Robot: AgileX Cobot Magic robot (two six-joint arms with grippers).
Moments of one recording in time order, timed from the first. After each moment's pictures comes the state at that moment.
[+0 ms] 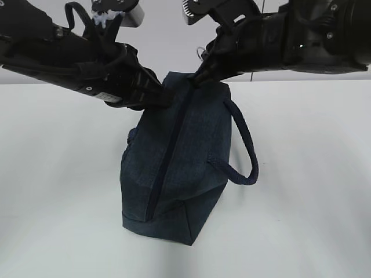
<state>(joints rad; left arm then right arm) -0.54 1.61 -1.14 -0.69 0.42 0.63 0.48 1.71 -1.24 -1.18 0.20 0.82</state>
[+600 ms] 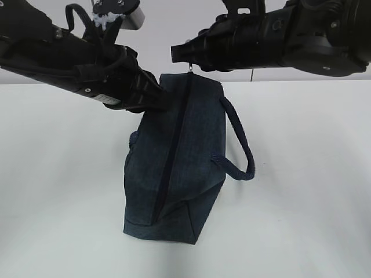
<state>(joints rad) -0.54 1.61 -1.14 -0.69 0.44 0.63 0.47 1.71 -1.24 -0.92 0.04 1.03</state>
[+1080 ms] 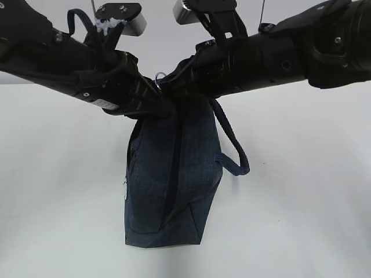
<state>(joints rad) -0.54 1.61 -1.14 -0.67 0.48 0.63 0.46 1.71 -1.20 -1.79 -0.31 1.78</state>
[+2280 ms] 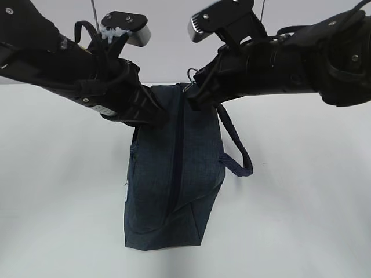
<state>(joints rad) -0.54 1.63 -1.15 -0.56 0.53 0.59 0.47 1.66 -1.11 -1.84 0.00 1.58</state>
